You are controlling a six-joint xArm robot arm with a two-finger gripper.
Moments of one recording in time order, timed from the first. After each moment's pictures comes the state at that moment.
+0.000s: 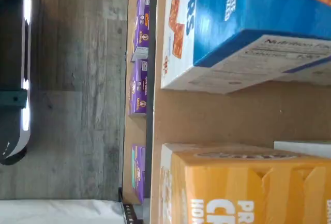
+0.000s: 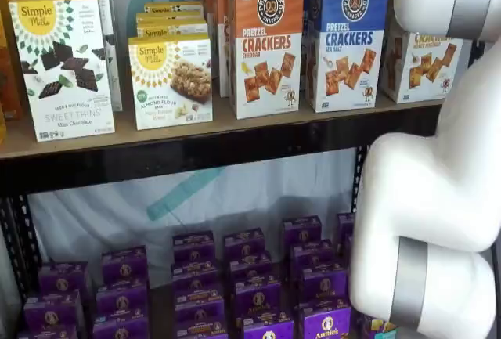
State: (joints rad) arm -0.66 -0.04 -1.92 0.19 1.84 -2.16
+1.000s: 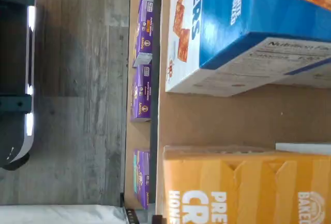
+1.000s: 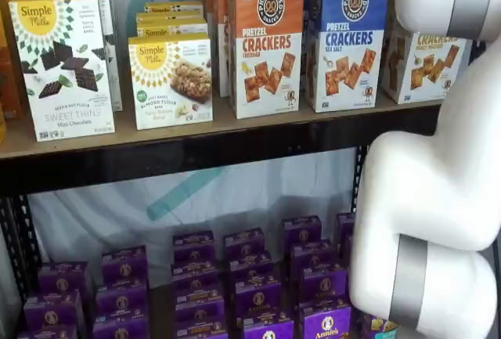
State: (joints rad) arm -0.68 -0.03 -1.96 0.22 1.88 -2.17
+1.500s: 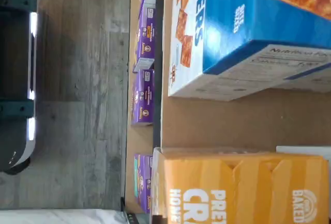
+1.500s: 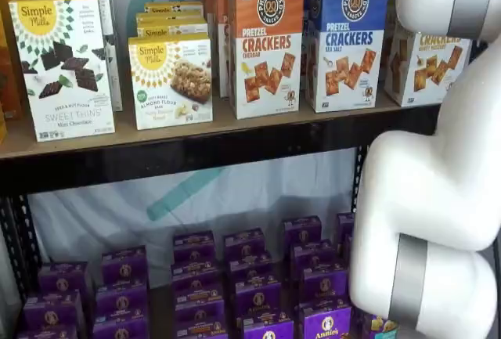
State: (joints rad) arm -0.70 -0.03 -1.98 0.24 1.91 -2.17
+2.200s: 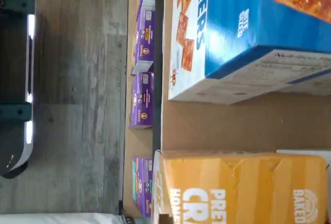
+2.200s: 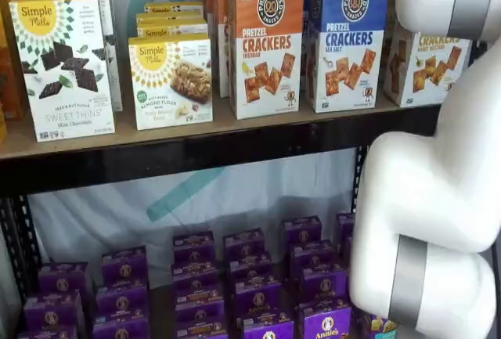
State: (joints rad) arm -0.70 -0.05 -1.95 0.25 1.90 -2.17
